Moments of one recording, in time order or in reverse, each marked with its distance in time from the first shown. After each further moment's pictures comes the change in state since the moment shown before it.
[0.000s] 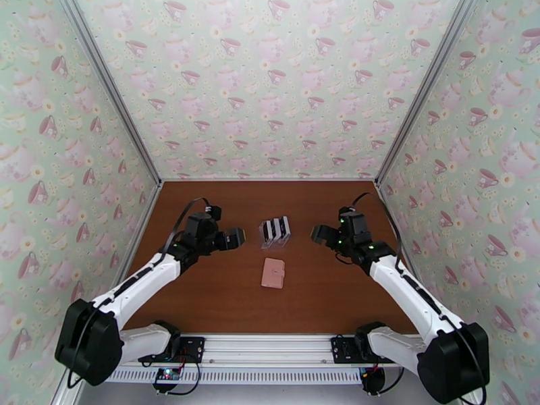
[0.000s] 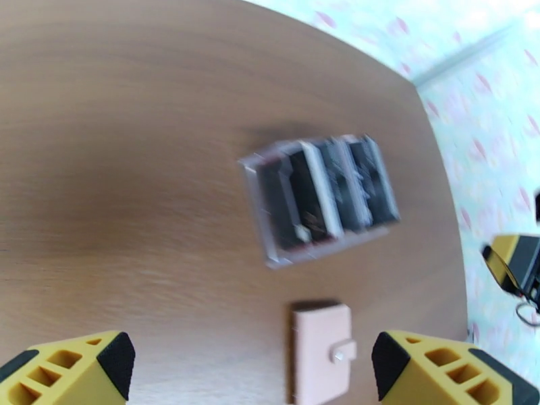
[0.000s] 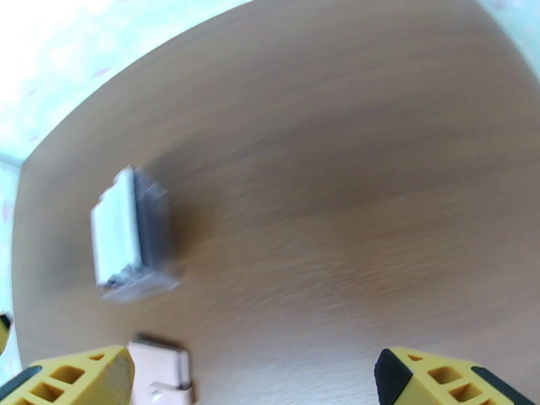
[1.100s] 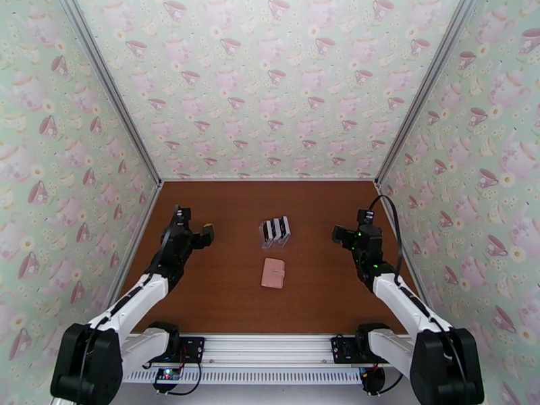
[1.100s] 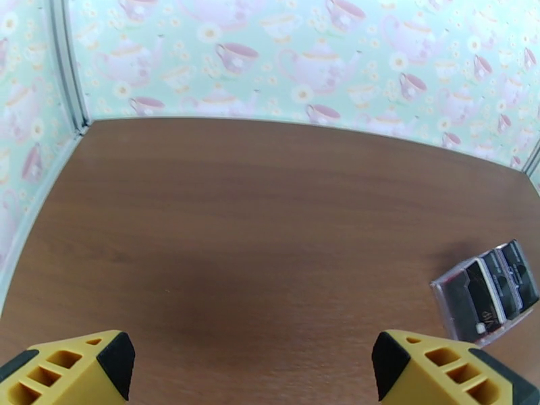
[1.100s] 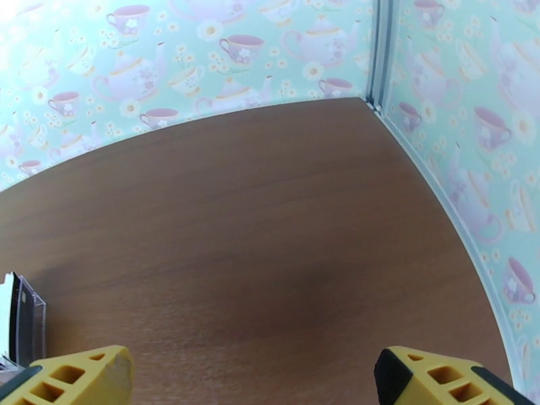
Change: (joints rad) left arm 0.239 -0.146 -0.341 0.535 -0.273 0.391; right arm -0.164 -0.017 -0.341 0.679 0.161 -0.372
